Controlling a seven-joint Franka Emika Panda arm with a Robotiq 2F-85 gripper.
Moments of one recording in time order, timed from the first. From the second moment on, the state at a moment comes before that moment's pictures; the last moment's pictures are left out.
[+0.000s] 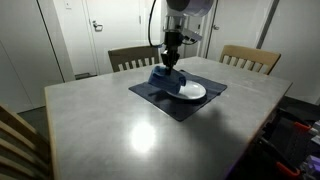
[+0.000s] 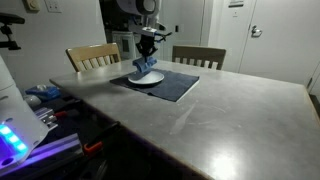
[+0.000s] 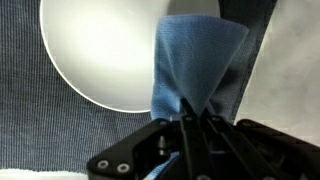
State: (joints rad) arm 0.01 0.48 0.14 -1.94 0.15 2.36 -0.28
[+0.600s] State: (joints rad) arm -0.02 0.48 0.16 -1.97 0.19 2.38 -0.36
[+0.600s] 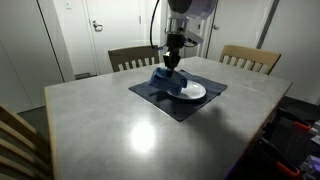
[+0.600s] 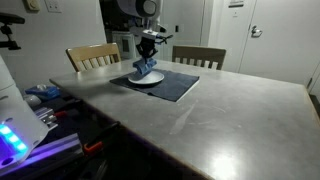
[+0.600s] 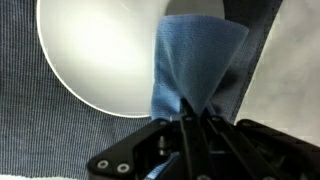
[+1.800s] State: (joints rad) arm -0.04 0.59 0.15 -1.87 0.20 2.06 -0.41
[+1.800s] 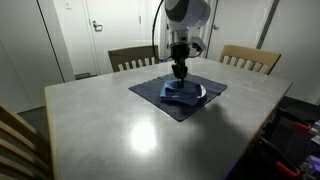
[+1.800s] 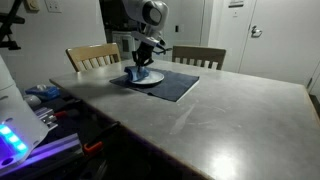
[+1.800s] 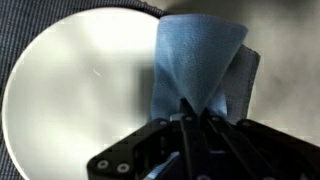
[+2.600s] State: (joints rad) arm -0.02 0.69 0.09 -1.72 0.15 1.72 -0.19
